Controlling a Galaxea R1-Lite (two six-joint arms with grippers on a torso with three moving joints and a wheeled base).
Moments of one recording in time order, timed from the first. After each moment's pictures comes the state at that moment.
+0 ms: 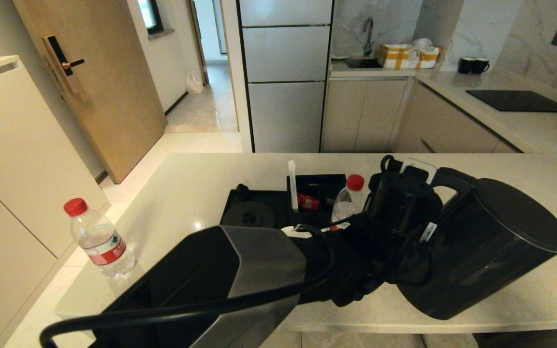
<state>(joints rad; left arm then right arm) -1.03 2.47 -1.94 -0.42 0.33 0.04 0.00 0.00 0.00 0.00 -0.01 0.01</state>
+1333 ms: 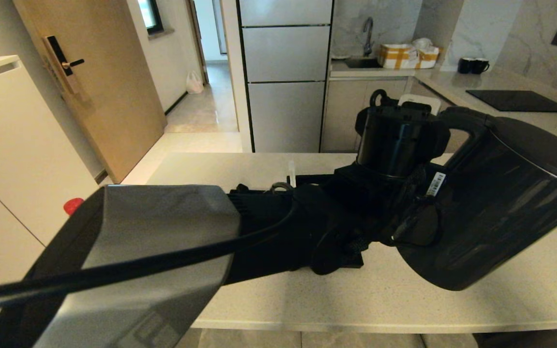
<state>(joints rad) -1.03 2.27 -1.94 -0.33 0.35 0.03 0.00 0.00 0.00 0.00 -0.01 0.01</state>
